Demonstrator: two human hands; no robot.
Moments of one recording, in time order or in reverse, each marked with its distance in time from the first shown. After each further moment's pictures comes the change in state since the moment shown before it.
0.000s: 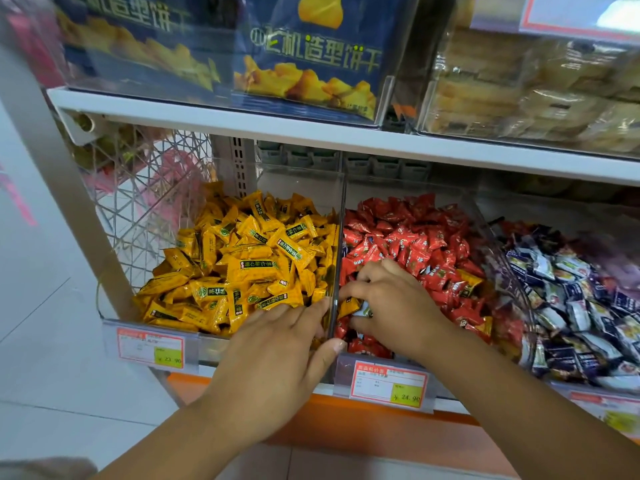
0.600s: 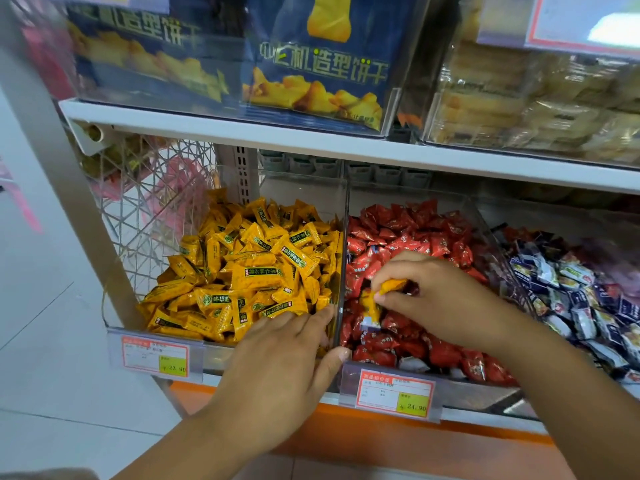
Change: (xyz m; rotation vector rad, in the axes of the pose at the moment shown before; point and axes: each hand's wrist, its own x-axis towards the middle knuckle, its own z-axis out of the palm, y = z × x) left_hand -0.001 -0.001 0.001 -0.014 -0.003 0.004; right_hand -0.019 0.014 -0.053 0.330 0.015 0.005
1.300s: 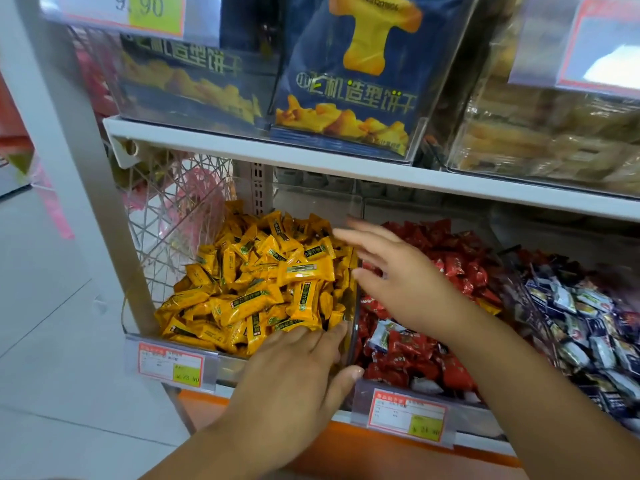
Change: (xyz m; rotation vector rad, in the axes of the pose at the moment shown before) left_hand -0.001 -0.003 0.004 -0.014 -0.006 -0.008; right_hand 0.044 -0.037 0.011 0.274 0.137 -0.075
